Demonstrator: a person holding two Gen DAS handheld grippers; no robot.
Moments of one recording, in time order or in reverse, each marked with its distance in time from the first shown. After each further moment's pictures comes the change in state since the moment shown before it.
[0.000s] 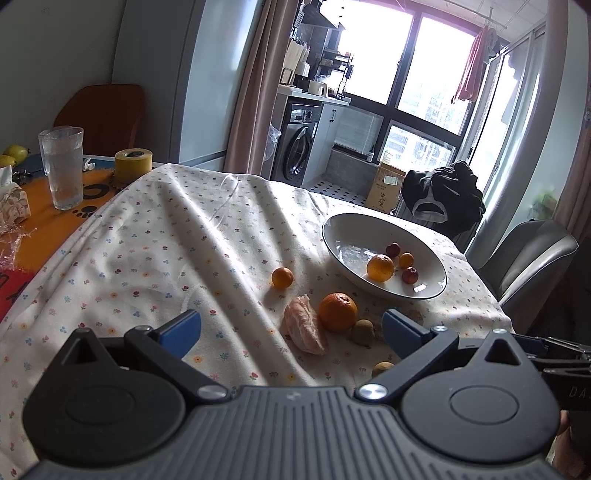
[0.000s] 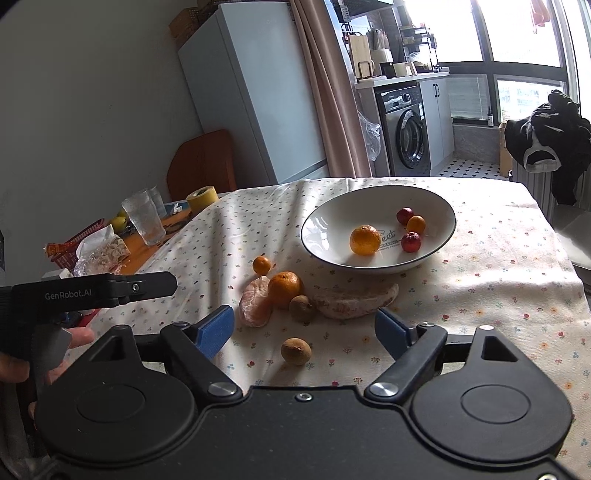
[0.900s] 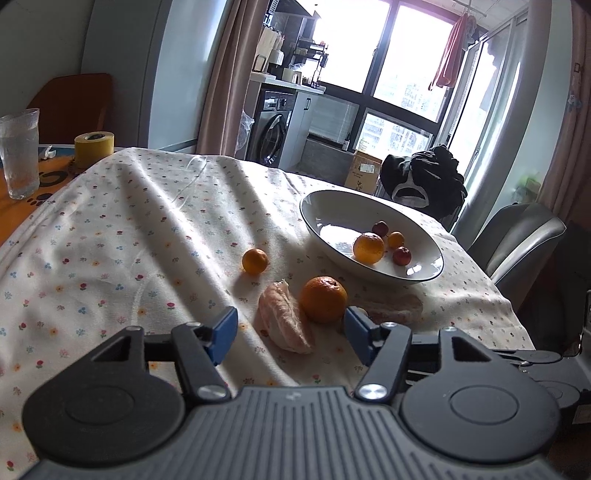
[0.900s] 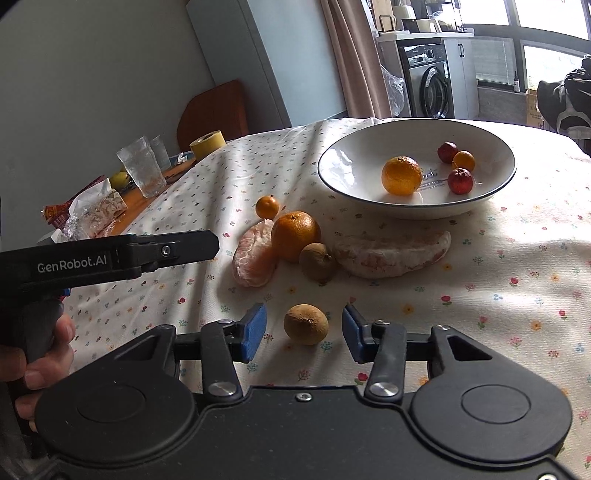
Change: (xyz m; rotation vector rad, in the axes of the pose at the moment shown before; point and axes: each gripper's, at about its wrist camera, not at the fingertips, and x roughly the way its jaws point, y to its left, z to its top) left arm 0.053 -0.004 -0.015 0.033 0.028 -0.088; right arm 0.073 0.002 -0.024 -0.014 0.137 0.059
